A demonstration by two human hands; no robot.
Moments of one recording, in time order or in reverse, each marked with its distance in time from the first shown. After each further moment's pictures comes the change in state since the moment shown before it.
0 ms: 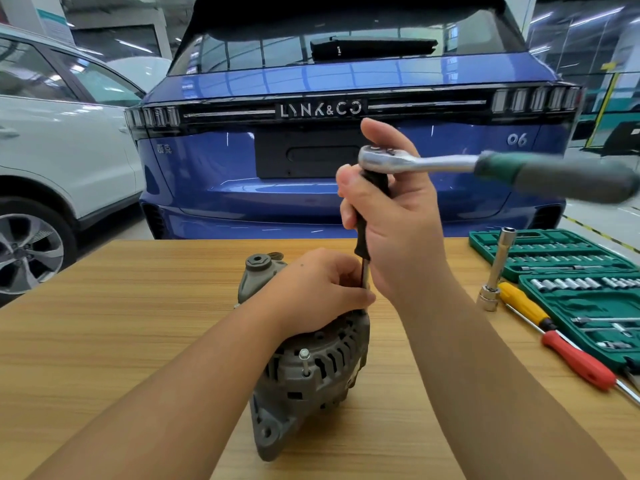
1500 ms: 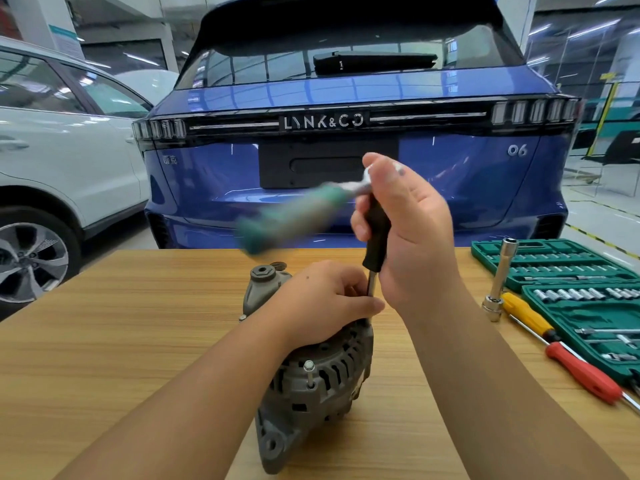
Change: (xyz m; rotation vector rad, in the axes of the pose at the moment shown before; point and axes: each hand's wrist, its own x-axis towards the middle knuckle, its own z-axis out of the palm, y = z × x) left_hand -0.006 0.011 -0.001 0.012 0.030 -0.018; right_hand 0.001 -0.007 -0.005 0.093 0.053 0.161
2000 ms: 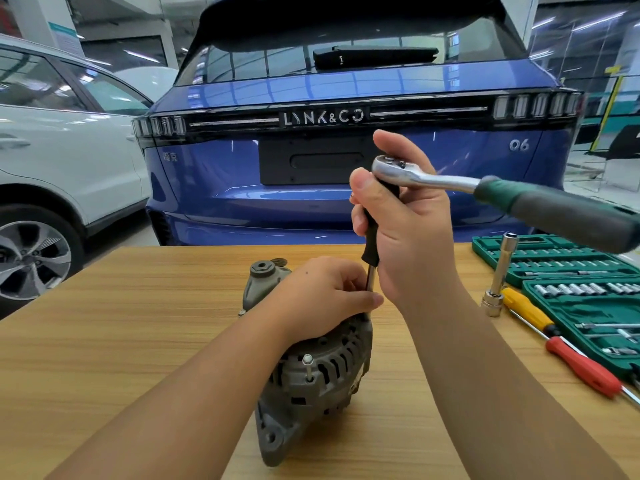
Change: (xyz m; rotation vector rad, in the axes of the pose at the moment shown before) left_hand 0.003 0.000 0.000 0.031 -0.019 -0.019; right_hand -0.001 0.004 -0.001 -0.053 -0.038 -0.180
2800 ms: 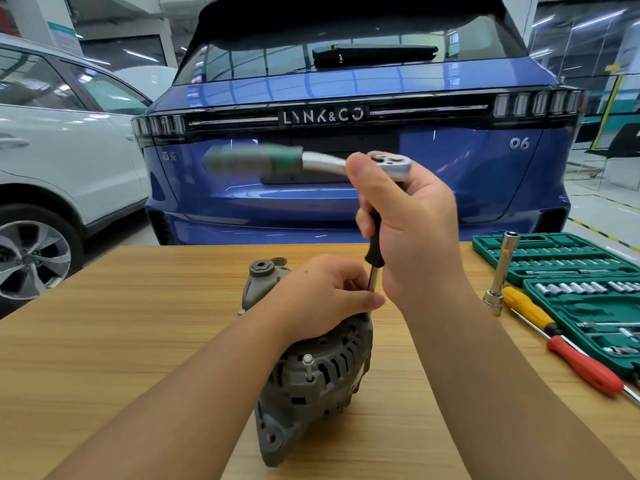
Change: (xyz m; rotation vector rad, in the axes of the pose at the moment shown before) left_hand 0.001 -0.003 0.001 -0.021 -0.005 -0.007; right_hand 0.000 -0.008 0.003 -0.091 0.121 0.142
